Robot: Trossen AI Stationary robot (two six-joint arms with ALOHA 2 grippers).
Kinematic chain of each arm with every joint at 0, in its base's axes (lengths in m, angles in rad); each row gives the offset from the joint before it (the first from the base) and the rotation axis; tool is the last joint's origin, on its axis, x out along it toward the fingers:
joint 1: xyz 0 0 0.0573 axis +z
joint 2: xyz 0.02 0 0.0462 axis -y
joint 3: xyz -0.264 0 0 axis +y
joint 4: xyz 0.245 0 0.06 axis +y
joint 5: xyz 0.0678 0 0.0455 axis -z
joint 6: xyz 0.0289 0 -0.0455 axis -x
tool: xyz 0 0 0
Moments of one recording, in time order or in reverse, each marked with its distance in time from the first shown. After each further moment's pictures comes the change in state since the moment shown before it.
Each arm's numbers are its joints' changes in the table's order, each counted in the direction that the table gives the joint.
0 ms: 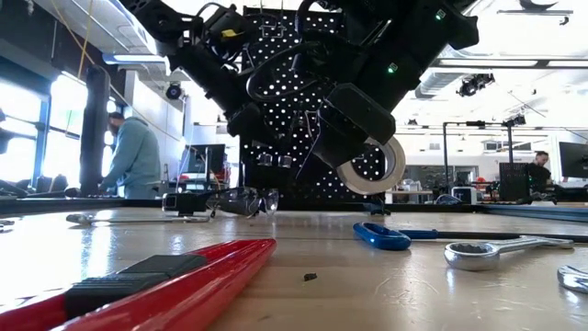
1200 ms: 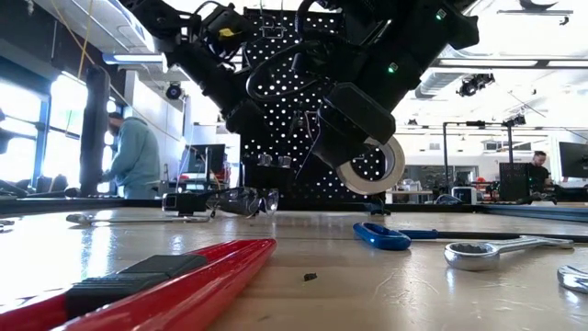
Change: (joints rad) left arm -0.001 0.027 0.000 0.047 -0.008 0.063; right arm 0.001 0.000 0.000 0.000 0.000 -0.005
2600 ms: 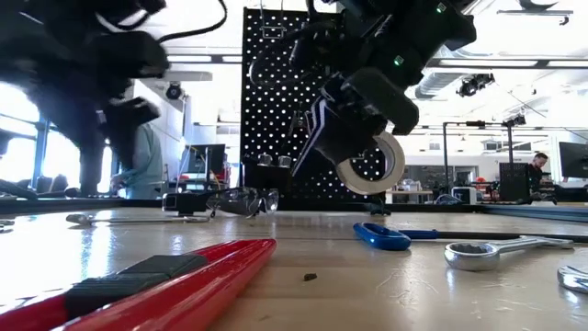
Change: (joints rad) left arm -0.578 0.317 0.245 0.592 0.207 0.610; right arm -0.002 0.006 0.000 -0.033 -0.150 0.145
